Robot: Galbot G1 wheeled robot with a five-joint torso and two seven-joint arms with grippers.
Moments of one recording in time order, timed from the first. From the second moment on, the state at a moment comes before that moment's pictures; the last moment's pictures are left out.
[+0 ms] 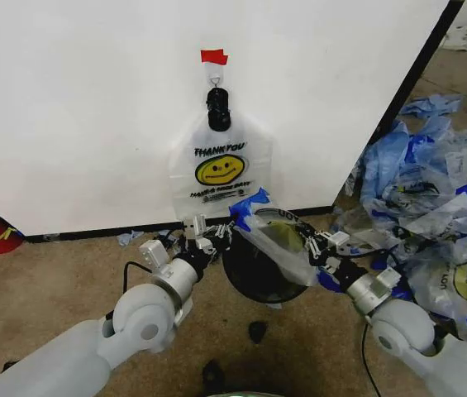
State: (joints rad) left arm 0.81 -0.77 0.23 -2.17 -1.27 -0.05 -0.42; right arm -1.23 0.66 0.18 1.97 0.68 0.25 -0.01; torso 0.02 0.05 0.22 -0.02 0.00
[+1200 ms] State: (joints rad) left arm 0.86 -0.79 0.18 -2.13 -1.26 -0.06 -0.43; right arm -1.28 0.71 0.28 1.99 0.89 0.26 -0.03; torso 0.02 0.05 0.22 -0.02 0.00
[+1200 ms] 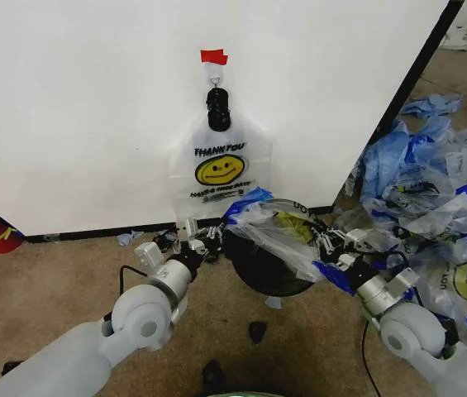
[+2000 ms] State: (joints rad) left arm 0.94 -0.80 0.11 -2.17 -1.27 -0.07 -0.40; right arm -1.33 0.73 0.32 2.05 1.03 0.22 0.03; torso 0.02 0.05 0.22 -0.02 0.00
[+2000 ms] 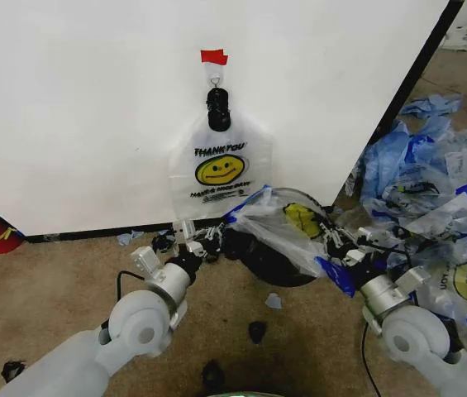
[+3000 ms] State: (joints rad) left arm 1.05 -0.81 0.03 -2.20 -1.28 -0.08 -0.43; right arm -1.31 0.77 0.36 2.08 1.15 0.19 0.08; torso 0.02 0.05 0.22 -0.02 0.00
